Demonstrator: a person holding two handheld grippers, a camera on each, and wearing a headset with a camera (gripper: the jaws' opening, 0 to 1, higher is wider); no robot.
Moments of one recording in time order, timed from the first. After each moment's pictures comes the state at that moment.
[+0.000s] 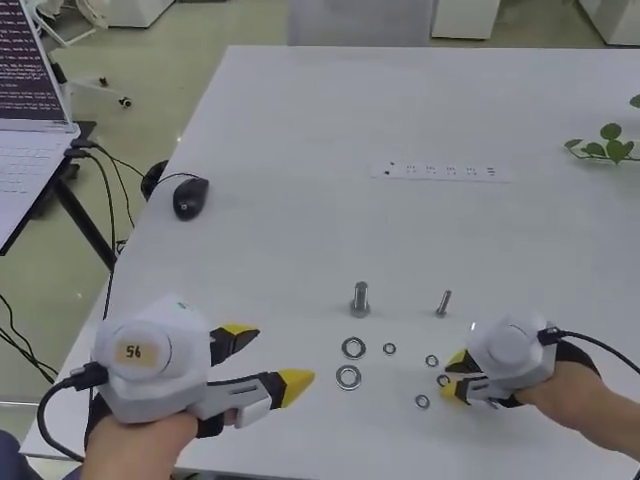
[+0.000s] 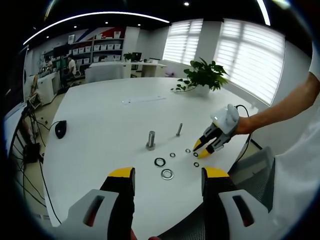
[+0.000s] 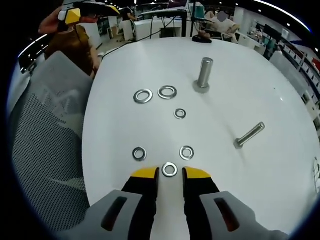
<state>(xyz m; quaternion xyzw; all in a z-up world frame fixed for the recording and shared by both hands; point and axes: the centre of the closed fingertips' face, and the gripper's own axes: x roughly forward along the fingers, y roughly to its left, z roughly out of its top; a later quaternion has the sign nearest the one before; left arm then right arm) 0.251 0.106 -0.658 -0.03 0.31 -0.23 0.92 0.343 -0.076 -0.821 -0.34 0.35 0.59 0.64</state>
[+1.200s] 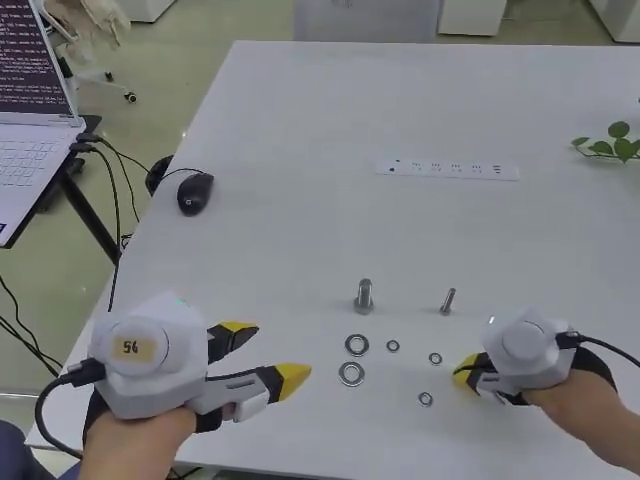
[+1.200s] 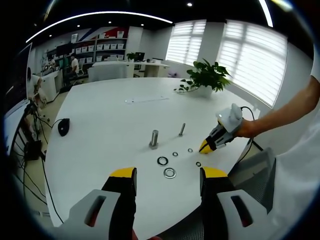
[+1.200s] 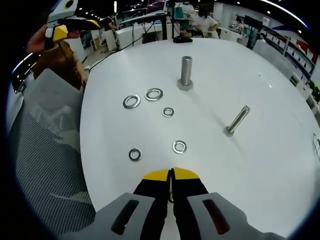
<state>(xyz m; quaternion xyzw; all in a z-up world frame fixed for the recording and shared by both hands) 0.248 0.114 -0.658 -0.04 0.31 -0.22 0.93 0.345 -0.083 -0.819 -0.28 0.38 0.55 0.69</state>
